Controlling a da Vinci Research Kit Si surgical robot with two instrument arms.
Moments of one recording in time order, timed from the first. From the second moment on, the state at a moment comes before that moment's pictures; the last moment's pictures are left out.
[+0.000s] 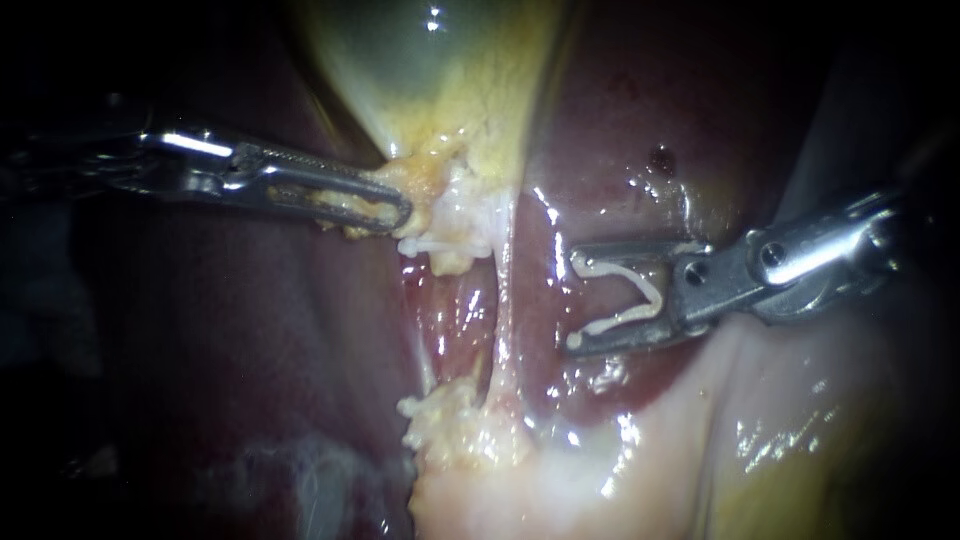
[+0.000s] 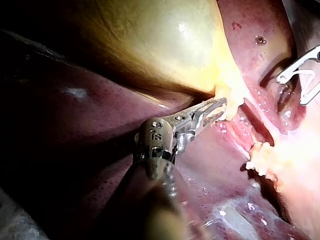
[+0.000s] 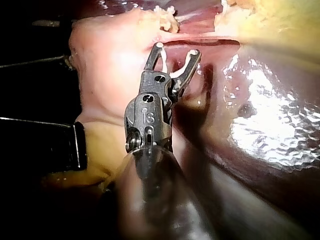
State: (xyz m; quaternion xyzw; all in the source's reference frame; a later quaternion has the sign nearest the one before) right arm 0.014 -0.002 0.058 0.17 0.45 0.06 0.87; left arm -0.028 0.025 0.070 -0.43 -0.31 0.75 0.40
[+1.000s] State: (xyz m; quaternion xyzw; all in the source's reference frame) right arm 0.014 -0.002 0.059 0.18 0.46 0.06 0.87; left arm -0.023 0.026 0.059 -0.44 -0.30 0.74 0.40
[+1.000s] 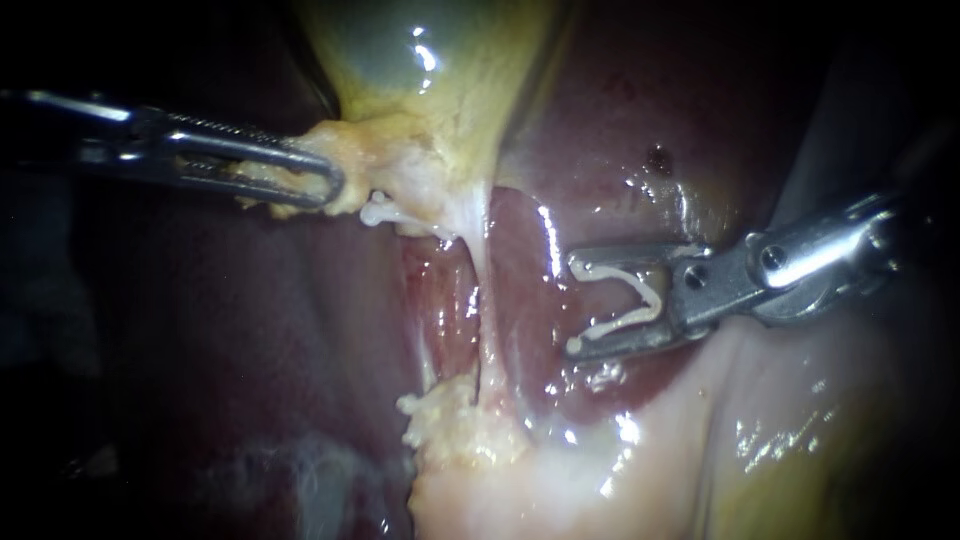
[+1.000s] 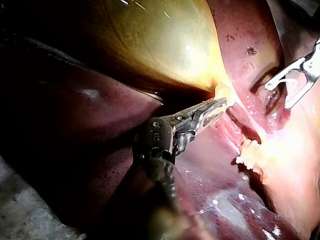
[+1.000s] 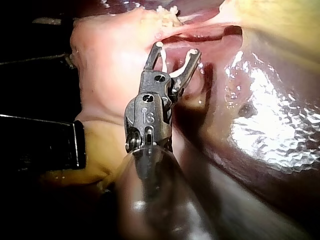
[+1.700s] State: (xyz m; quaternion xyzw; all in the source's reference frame) right arm 0.017 -0.004 0.062 0.21 0.45 0.11 0.86; left arm -0.022 0.028 0.062 -0.44 -0.30 0.74 0.41
